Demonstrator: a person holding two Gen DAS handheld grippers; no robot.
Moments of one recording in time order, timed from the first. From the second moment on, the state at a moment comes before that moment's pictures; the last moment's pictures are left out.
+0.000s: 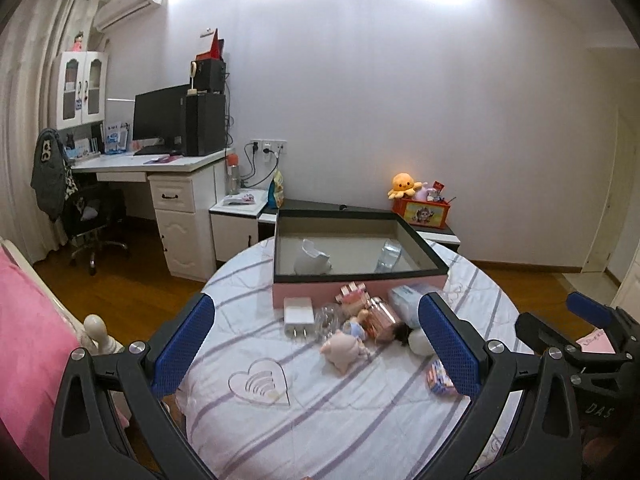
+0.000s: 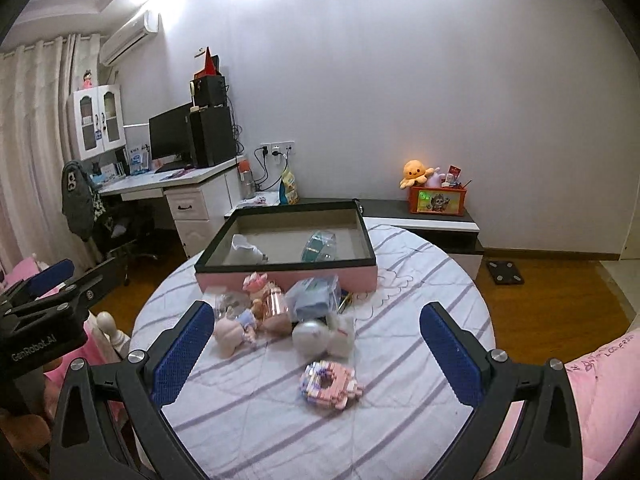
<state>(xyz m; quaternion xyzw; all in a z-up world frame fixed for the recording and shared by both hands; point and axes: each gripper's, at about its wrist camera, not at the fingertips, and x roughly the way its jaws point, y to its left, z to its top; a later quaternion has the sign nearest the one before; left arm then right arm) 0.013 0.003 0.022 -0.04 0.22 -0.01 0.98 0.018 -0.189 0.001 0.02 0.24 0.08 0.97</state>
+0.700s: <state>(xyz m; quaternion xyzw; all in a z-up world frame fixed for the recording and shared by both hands) 0.005 0.001 0.004 -0.05 0.23 -0.01 0.97 0.015 -0.183 -0.007 0.02 0.25 0.08 0.96</state>
